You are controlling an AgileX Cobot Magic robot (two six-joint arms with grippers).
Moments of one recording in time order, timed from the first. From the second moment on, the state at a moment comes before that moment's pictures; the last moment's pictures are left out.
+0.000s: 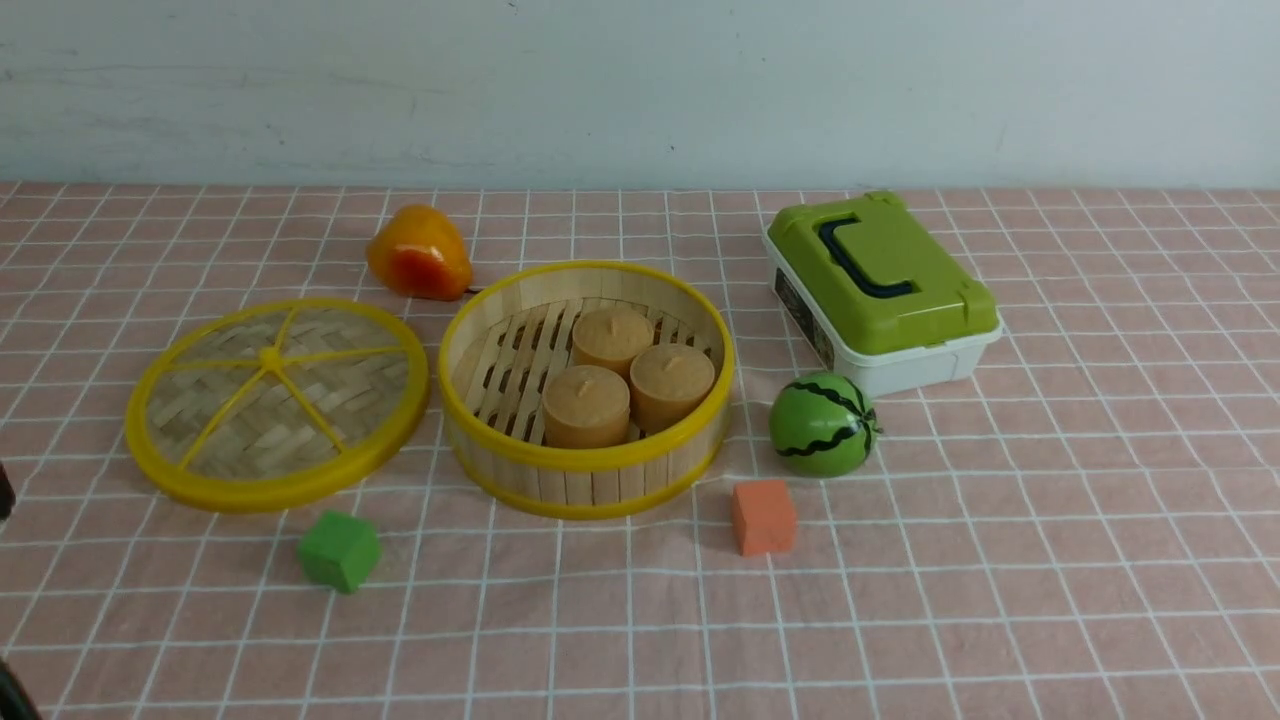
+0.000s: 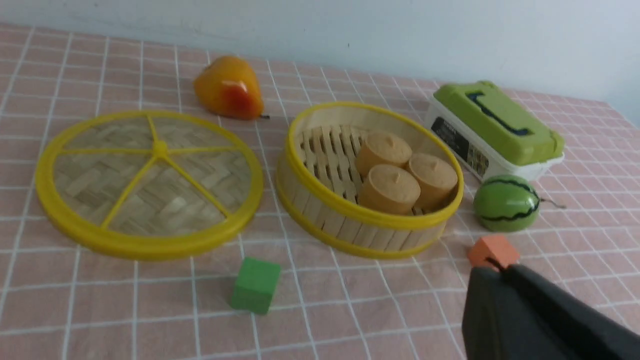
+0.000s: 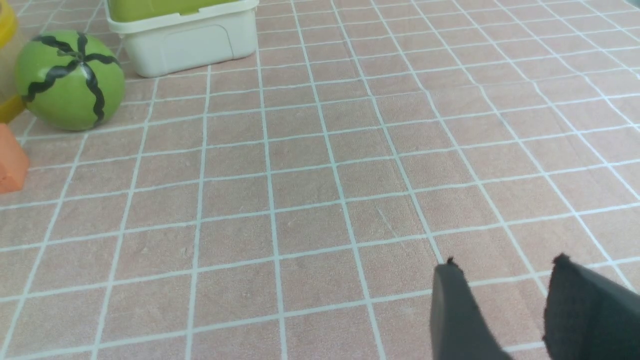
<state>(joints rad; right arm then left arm) -0.11 -0.01 0.02 0.02 0.39 0.10 -0.08 0.36 -0.56 -0.39 0.60 0.08</state>
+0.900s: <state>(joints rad) -0.11 -0.01 0.02 0.02 0.39 0.10 -0.10 -0.01 -0.03 0.05 0.44 -0.23</state>
